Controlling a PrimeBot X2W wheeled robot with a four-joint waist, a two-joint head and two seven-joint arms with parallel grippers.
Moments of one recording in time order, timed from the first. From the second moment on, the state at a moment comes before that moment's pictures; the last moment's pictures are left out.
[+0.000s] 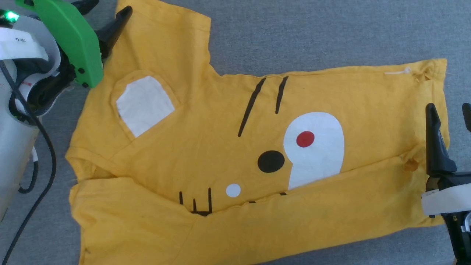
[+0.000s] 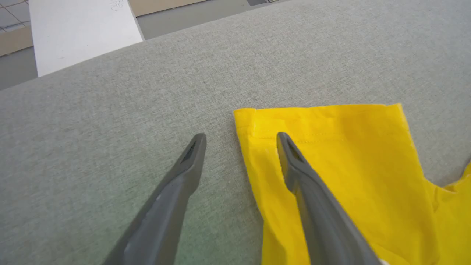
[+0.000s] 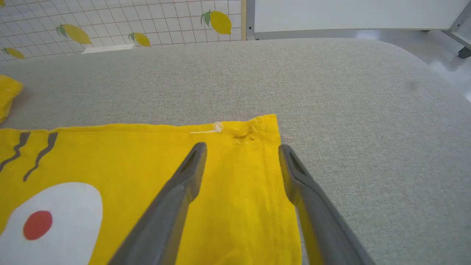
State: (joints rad) left arm -0.95 0.66 -0.53 0.14 -0.82 -0.08 0.54; right arm -0.04 -0.05 -0.20 -0.40 0.21 0.13 0.18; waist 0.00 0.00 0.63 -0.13
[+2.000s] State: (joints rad) left arm -0.88 0.63 -0.51 0.12 -0.85 -0.11 0.25; right arm -0.36 -0.10 -0.34 -0.27 0.22 0.13 0.58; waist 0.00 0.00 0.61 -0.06
